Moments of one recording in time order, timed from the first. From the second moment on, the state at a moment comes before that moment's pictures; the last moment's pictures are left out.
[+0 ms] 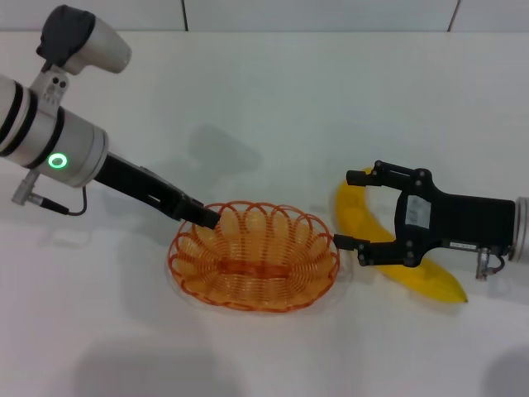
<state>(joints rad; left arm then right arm) -0.81 -2.03 1.07 0.74 2.36 1.43 -2.18 0.52 2.04 -0.45 -0.34 -2.14 -1.60 0.65</state>
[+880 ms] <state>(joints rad) -0.14 -2.02 0.87 0.96 1.90 1.63 -1.21 0.43 2.04 -0.29 -0.37 -2.14 -1.62 0.66</state>
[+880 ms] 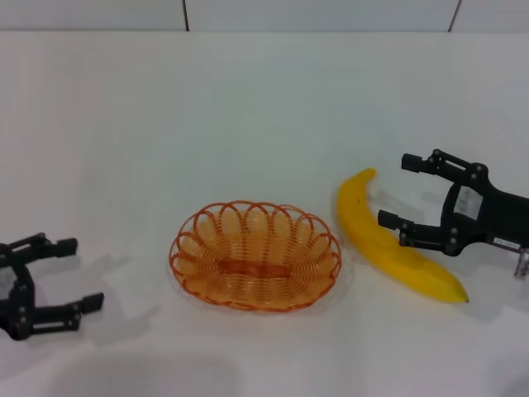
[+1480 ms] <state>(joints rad) -0.27 -2.02 0.72 0.78 1.89 1.64 -1.07 0.57 2.03 -0.54 -0.90 -2.30 -1.73 1.70</state>
